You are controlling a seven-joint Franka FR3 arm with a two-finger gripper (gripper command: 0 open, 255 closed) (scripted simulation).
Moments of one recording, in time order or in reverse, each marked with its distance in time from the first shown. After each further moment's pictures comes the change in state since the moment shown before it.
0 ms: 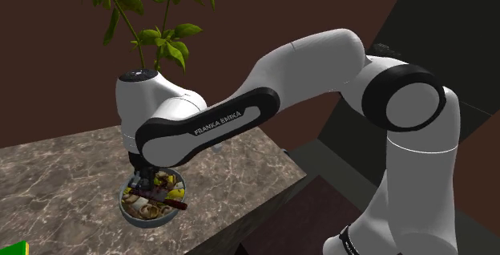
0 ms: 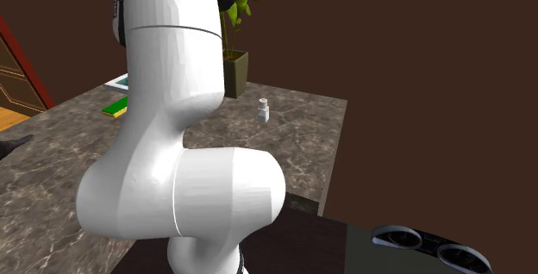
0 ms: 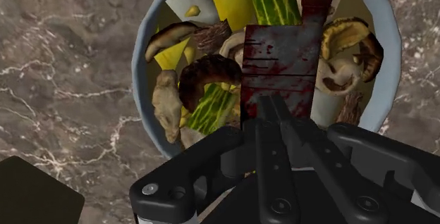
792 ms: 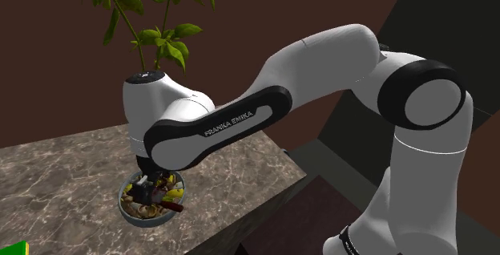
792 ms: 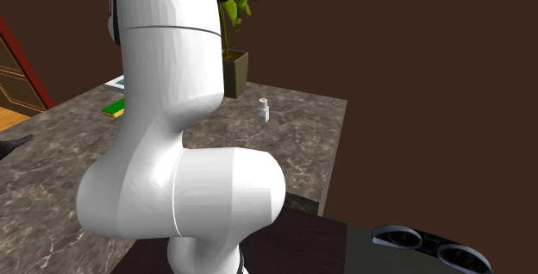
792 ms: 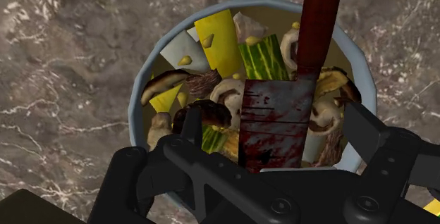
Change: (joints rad) arm -0.008 -0.067 0.010 -0.087 0.031 -0.011 0.036
